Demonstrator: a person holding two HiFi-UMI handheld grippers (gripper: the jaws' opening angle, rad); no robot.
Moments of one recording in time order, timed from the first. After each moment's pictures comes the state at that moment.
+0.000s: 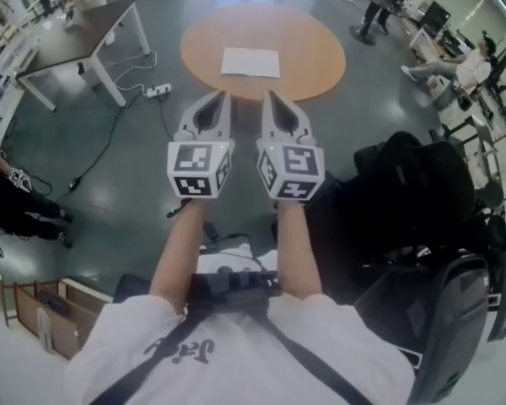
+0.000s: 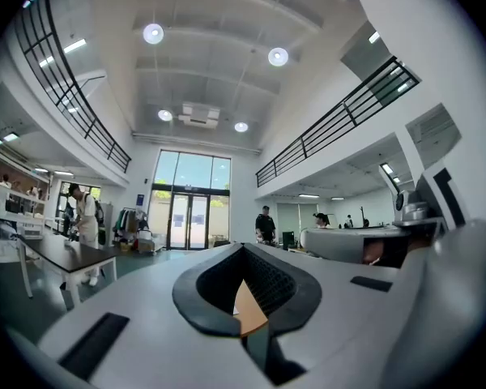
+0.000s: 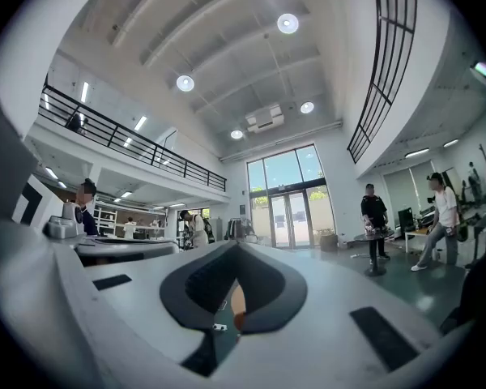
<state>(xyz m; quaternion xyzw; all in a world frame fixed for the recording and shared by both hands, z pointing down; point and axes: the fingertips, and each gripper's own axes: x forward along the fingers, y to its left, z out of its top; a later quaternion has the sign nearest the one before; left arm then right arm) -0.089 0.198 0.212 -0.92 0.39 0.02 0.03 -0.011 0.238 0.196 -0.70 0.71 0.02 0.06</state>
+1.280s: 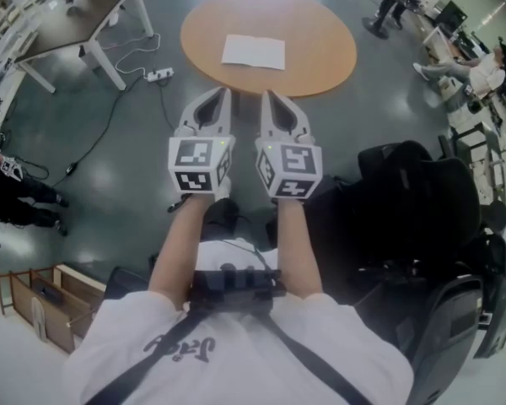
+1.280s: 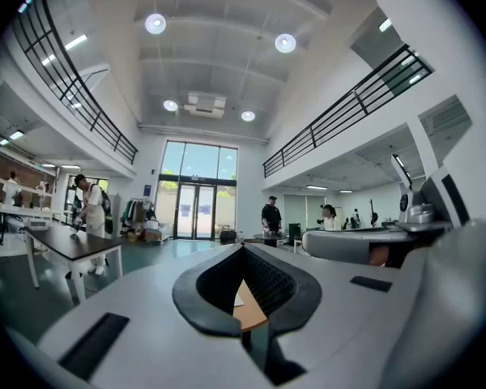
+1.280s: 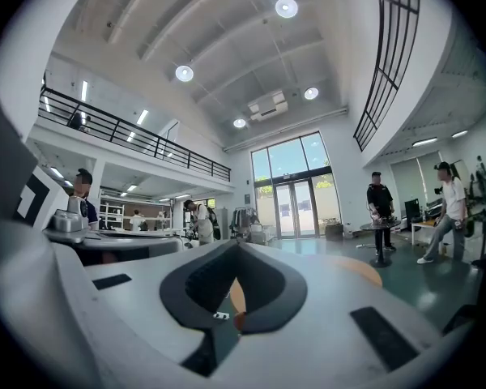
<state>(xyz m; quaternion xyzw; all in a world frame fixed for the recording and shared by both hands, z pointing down) -0.056 0.152 0.256 -0.91 0.41 -0.01 0.00 0.021 0.191 0.245 -0.69 0.72 -0.01 0.03</state>
